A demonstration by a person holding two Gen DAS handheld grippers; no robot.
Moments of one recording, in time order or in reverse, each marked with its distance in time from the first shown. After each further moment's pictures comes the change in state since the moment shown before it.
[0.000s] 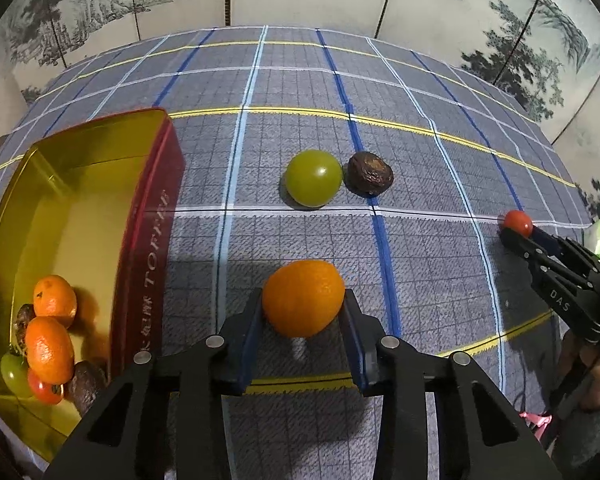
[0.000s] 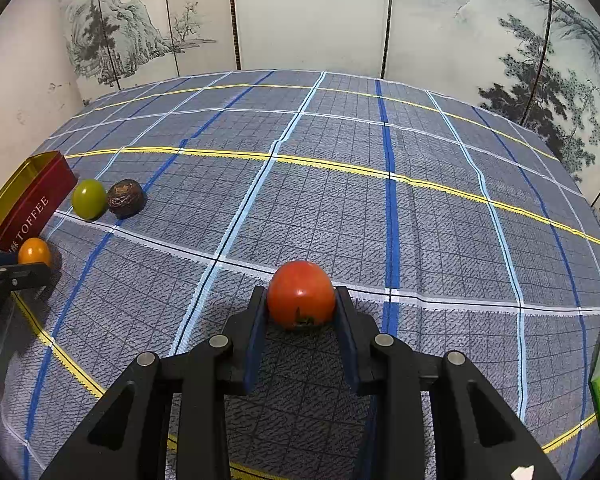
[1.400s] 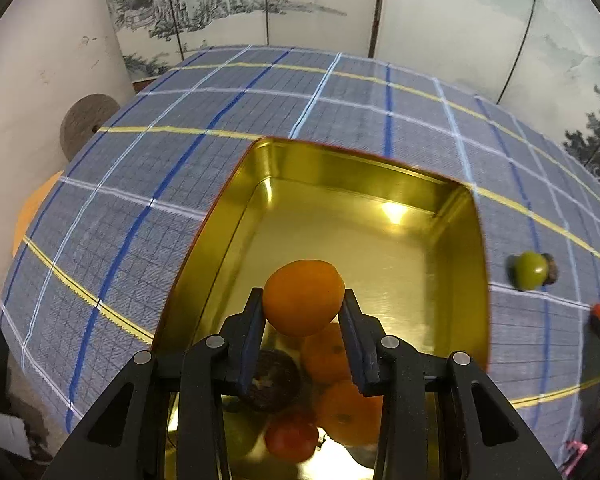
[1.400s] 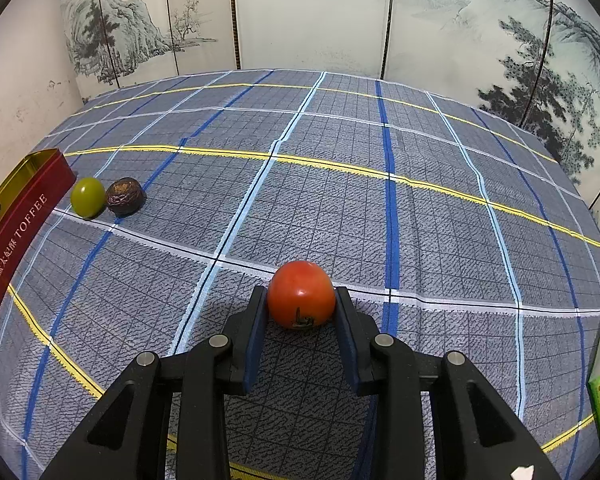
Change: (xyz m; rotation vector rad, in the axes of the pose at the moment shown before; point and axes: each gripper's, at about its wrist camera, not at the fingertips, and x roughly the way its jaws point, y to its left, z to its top) left arm -0.042 0.171 0.008 -0.237 -0.074 0.253; right arm 0.001 0.002 -0.001 -0.002 -0.001 -0.004
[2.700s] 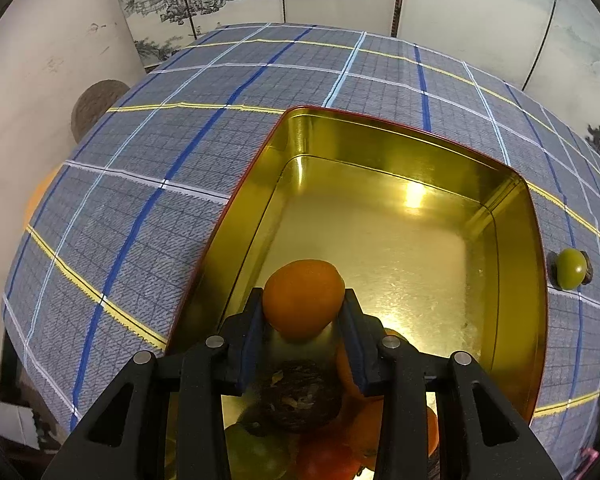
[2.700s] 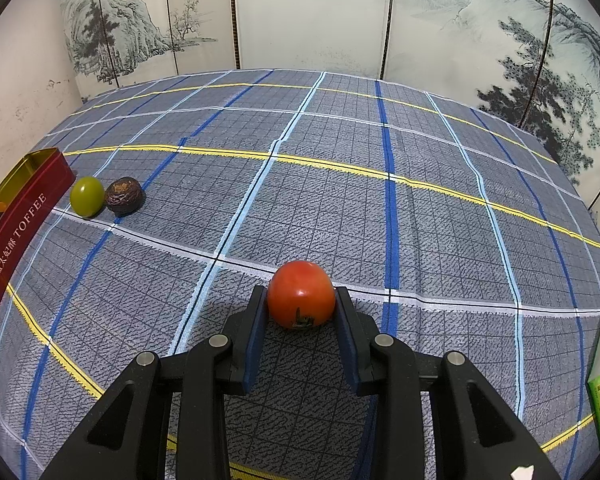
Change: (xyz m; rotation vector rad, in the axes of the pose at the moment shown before) left arm 0.025 0.015 0.000 -0.014 0.052 0.053; right arm 0.000 0.001 0.000 -0.001 0.000 -0.004
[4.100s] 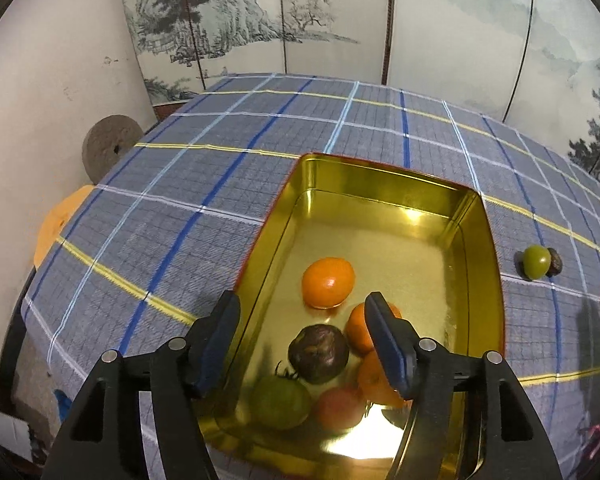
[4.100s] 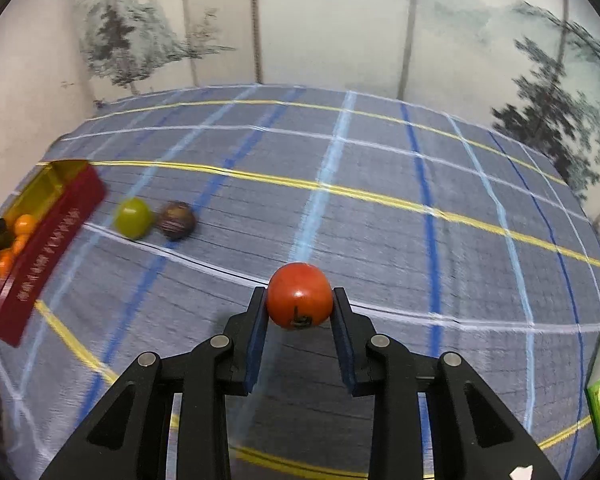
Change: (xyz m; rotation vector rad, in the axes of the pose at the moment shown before) left arm -0.065 0.014 -0.031 0.004 -0.179 -0.009; right arm -0.020 0.042 0.022 -0.039 -0.032 0.052
